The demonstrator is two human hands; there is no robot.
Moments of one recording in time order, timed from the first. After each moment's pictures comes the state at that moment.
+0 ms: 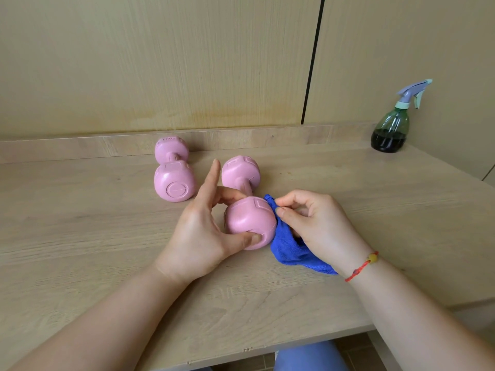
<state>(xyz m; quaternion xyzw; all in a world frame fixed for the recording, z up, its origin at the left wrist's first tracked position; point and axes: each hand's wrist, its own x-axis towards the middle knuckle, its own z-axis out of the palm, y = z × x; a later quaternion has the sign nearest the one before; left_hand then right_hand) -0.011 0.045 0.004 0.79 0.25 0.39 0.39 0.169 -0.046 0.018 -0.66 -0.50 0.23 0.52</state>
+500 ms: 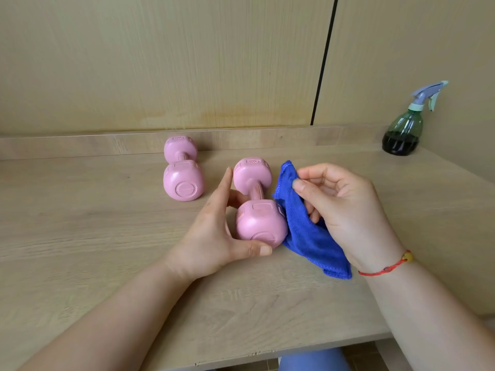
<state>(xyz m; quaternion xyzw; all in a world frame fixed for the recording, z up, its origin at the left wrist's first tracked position) -0.012 0.050 0.004 0.80 0.24 0.32 0.45 0.163 -0.051 0.051 -0.58 -0.47 0.19 0.64</state>
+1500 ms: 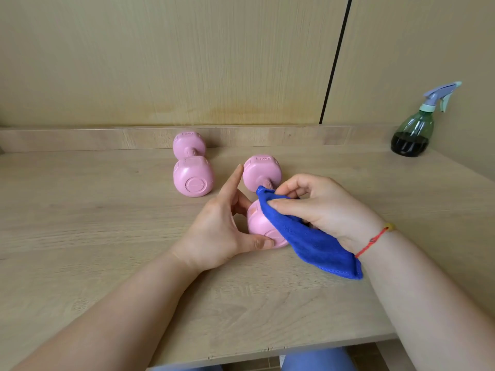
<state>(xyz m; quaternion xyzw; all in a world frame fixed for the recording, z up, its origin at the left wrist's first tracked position) -0.015 0.060 0.001 0.78 0.26 0.34 0.45 0.152 -0.025 0.054 -0.69 -0.47 0.32 0.44</state>
